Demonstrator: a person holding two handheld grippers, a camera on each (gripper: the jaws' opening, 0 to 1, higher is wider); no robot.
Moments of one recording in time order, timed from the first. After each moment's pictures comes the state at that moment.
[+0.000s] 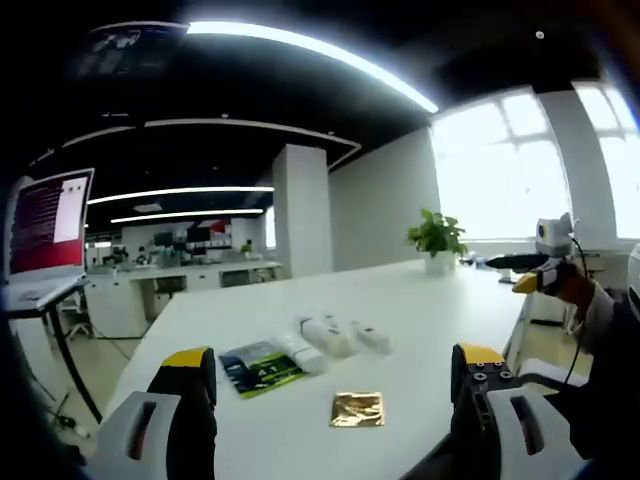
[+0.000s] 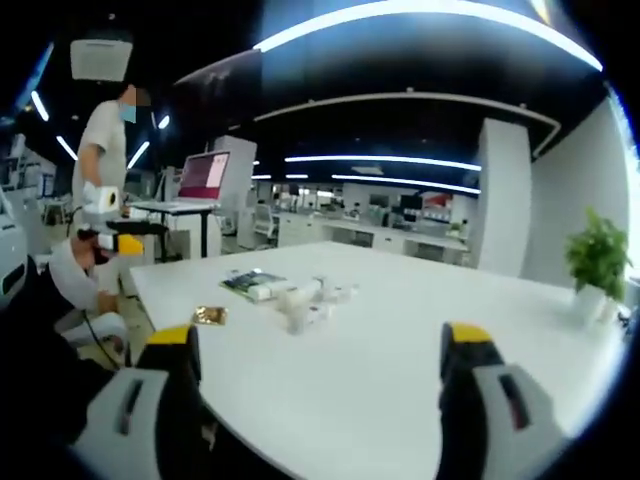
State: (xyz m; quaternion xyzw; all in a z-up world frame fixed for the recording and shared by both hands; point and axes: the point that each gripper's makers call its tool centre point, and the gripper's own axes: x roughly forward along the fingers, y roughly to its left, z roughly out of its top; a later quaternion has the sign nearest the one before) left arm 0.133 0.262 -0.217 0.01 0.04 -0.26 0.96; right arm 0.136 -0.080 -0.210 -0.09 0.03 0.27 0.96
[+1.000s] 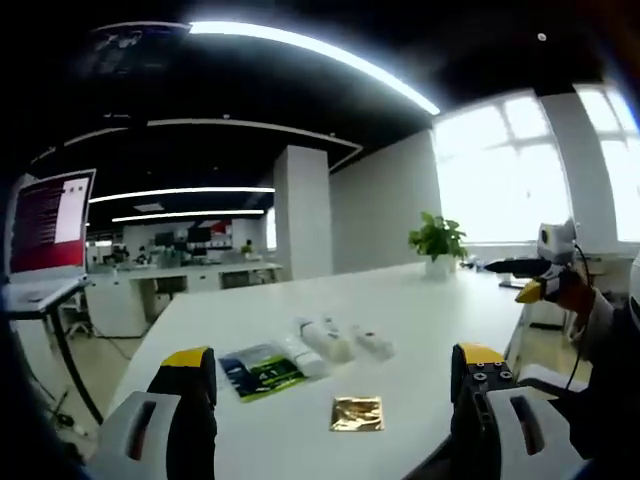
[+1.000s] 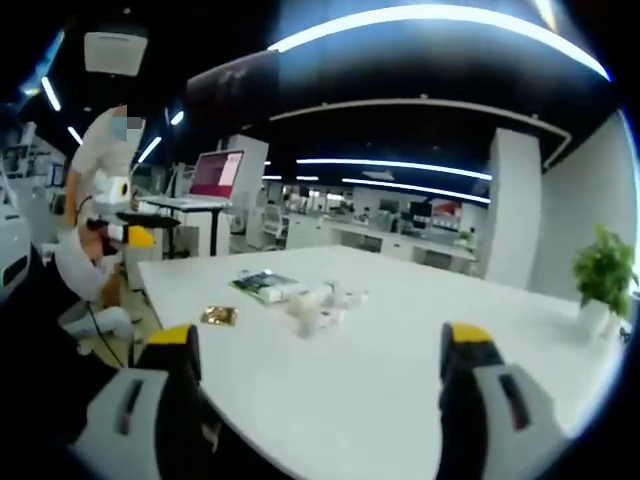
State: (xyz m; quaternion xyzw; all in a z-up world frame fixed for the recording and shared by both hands) left arm 0.132 0.263 -0.207 0.00 0.03 -0.26 0.96; right arm 0.130 -0.064 -0.211 -0.11 0.03 0.29 0.95
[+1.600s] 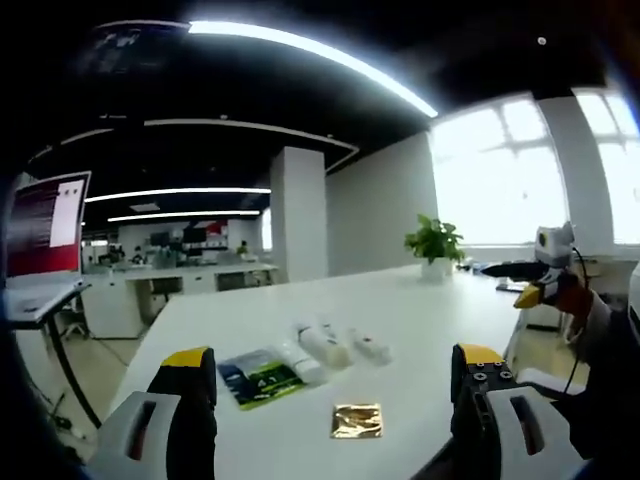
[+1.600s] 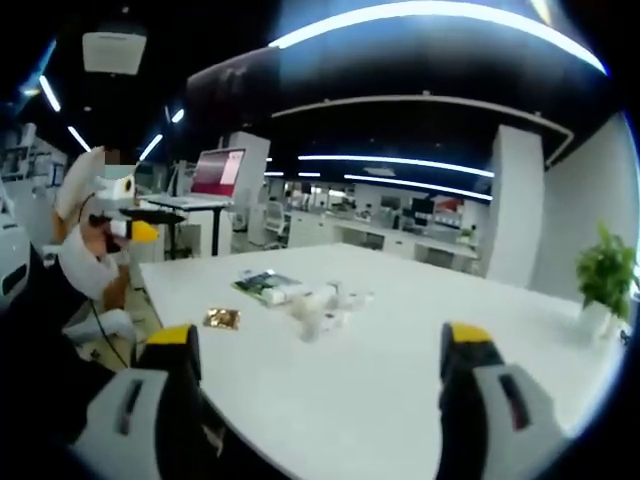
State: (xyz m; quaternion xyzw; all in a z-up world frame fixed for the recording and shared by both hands) left arm 0.136 0.257 -0.202 0.01 0.04 -0.28 0.96; right arm 0.130 -0.056 -0.201 -0.12 0.03 0.29 0.95
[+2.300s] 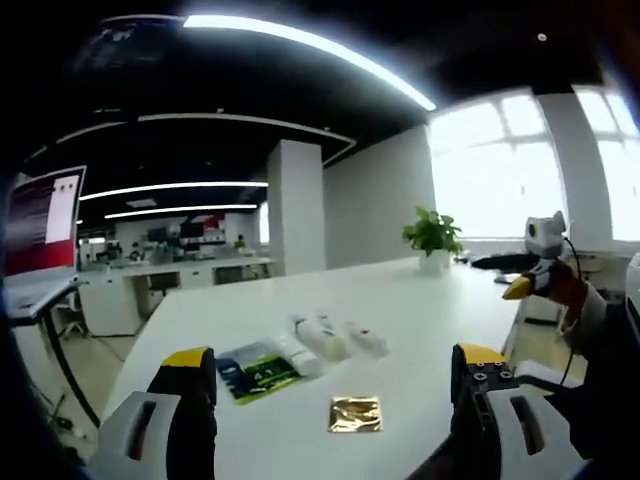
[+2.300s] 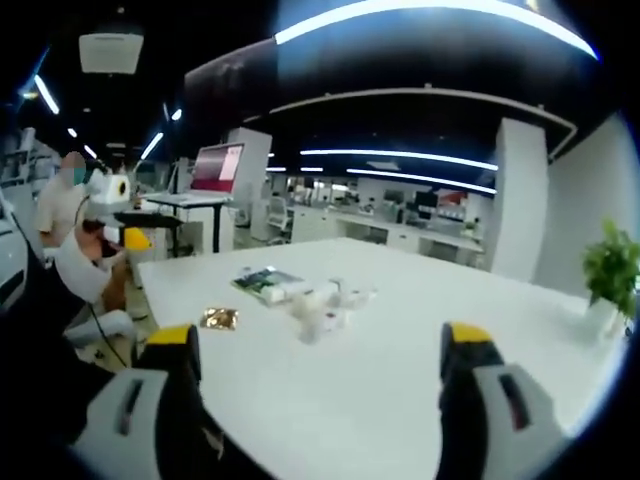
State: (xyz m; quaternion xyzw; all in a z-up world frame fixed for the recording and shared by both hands) left arm 0.141 0.256 -0.211 0.01 0.05 -0.28 0.96; right arm 0.155 -0.048 -0.207 -0.11 0.05 0.31 0.94
